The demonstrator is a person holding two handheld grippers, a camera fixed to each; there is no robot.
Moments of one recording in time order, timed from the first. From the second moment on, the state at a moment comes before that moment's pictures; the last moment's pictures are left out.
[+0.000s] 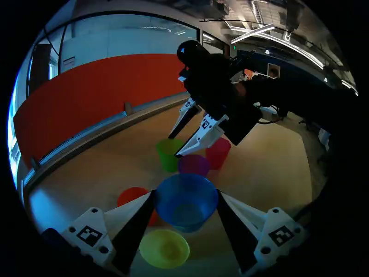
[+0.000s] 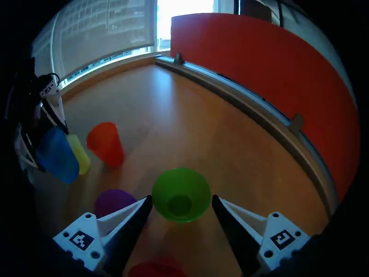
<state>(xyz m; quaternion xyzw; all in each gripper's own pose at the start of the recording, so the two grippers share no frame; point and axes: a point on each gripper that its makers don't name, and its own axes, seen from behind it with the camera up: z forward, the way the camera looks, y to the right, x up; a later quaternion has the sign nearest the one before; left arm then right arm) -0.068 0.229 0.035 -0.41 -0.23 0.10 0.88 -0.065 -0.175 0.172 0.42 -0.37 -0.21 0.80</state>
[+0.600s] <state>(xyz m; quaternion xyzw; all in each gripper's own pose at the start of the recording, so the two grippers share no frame) -0.072 0.226 0.035 -0.41 -0.23 0.10 0.88 -0.071 -0.182 0.172 0.41 -0.39 -0.22 0.80</state>
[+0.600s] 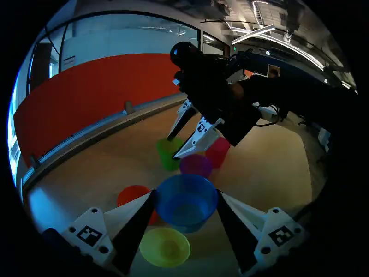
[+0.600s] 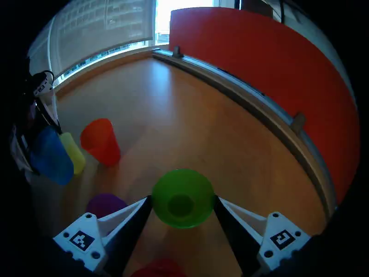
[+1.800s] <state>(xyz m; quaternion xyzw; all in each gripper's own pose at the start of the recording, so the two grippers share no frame) -0.061 0.220 0.033 -0.40 -0.21 0.10 0.89 -0.035 -0.187 0.167 0.41 -0.32 -0.19 0.84</state>
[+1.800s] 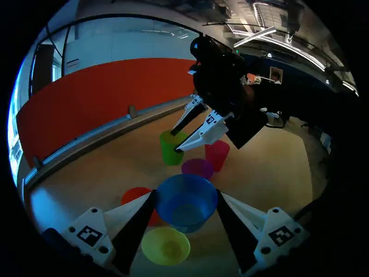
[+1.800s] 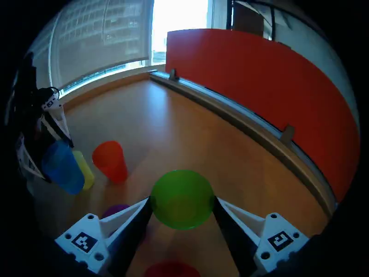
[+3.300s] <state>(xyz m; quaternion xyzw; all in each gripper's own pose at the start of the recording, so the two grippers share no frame) -0.017 0.220 0.001 -0.38 -0.15 0.08 0.91 0.059 -0.181 0.098 0.41 -0.19 -0.13 0.88</state>
